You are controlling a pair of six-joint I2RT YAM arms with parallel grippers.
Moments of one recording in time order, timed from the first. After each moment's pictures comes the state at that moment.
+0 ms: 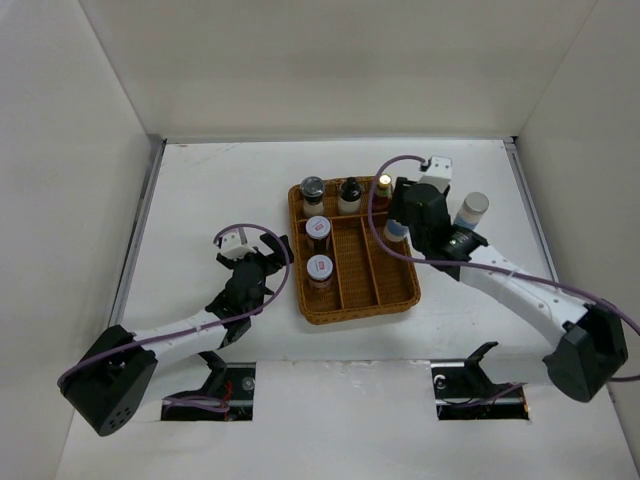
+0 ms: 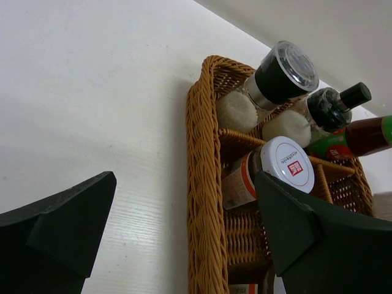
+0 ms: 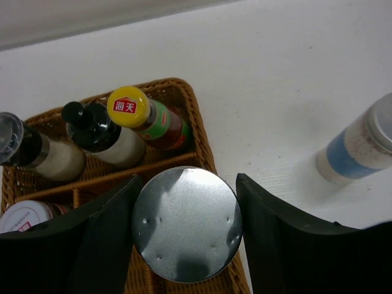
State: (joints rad) left arm -0.68 1.07 0.21 0.71 -0.67 -0.64; right arm 0.63 1.24 0.98 -0.13 0.67 0.40
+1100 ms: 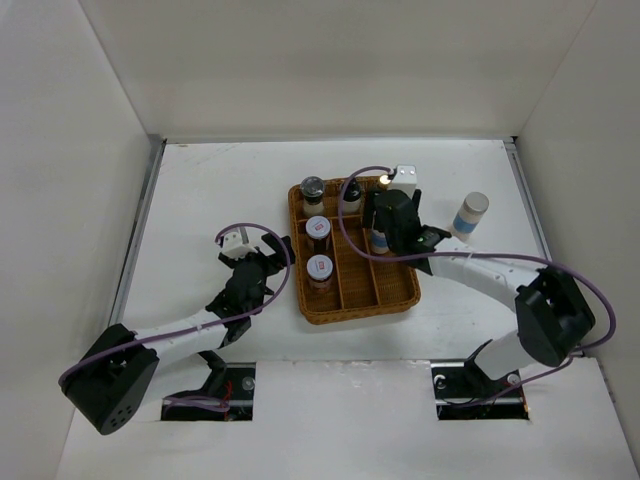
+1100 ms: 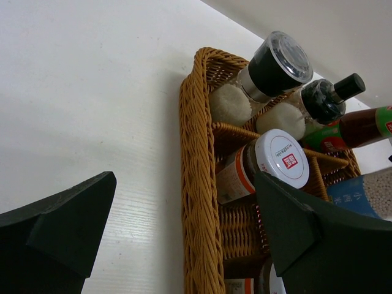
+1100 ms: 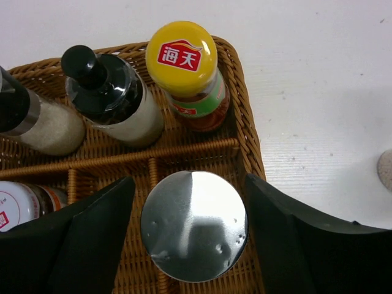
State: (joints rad) left arm -0.67 1.08 0.21 0.72 -0.63 -0.65; right arm 0.68 1.49 0.97 0.04 0.61 0.38
